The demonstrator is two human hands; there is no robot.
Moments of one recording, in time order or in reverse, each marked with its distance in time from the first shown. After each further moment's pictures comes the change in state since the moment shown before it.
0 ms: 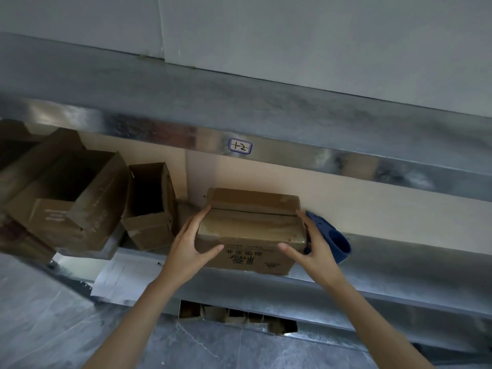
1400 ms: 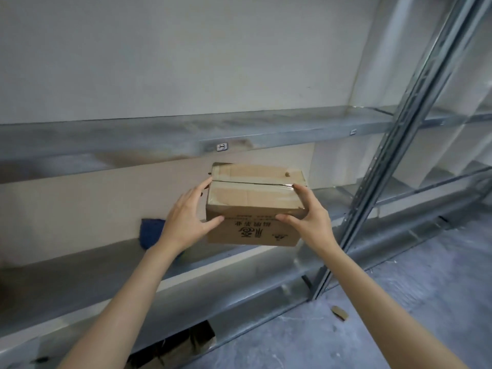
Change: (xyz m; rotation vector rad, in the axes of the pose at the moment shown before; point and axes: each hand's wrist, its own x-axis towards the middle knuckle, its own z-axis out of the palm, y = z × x) left_hand -0.045 0.311 0.218 0.120 -0.259 0.537; right_hand -0.253 0.039 -0.302 -0.108 0.721 0.100
